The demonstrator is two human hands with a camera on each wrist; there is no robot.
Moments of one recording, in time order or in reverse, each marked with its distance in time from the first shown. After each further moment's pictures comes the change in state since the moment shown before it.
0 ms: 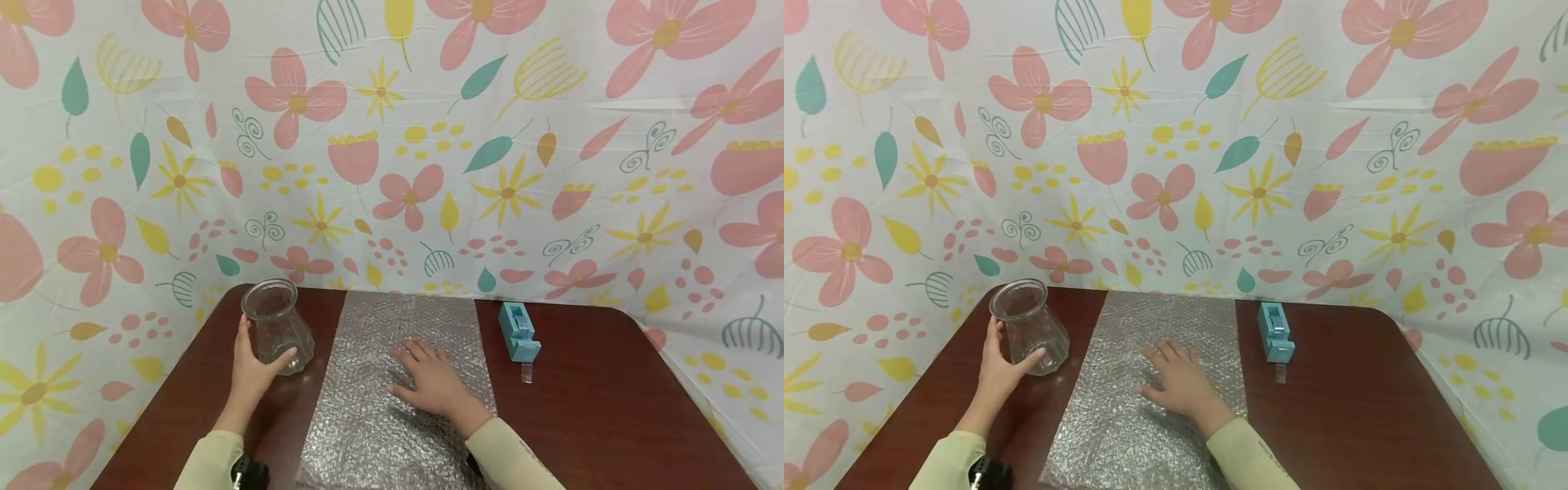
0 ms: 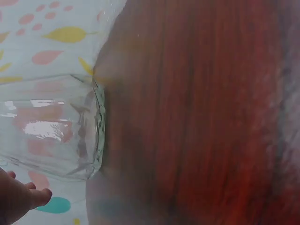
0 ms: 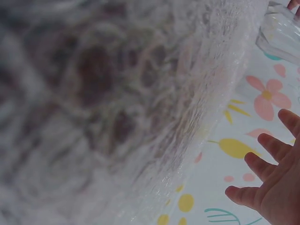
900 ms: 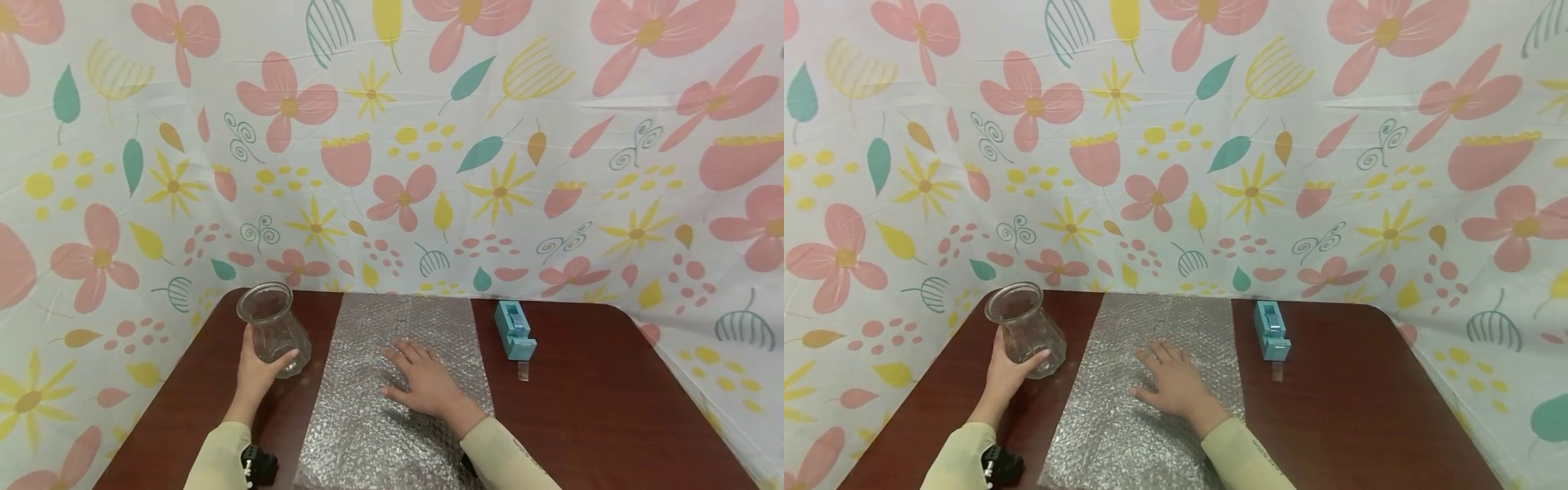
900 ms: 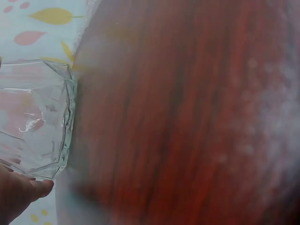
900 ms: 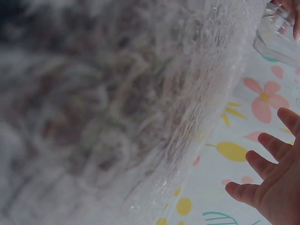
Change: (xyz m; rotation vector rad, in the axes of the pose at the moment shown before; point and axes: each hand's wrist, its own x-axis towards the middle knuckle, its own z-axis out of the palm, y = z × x) left_hand 0.014 -0.019 0.013 -0.026 -0.061 -0.110; right_hand 0.001 -0.002 0.003 0.024 -0.019 -0.018
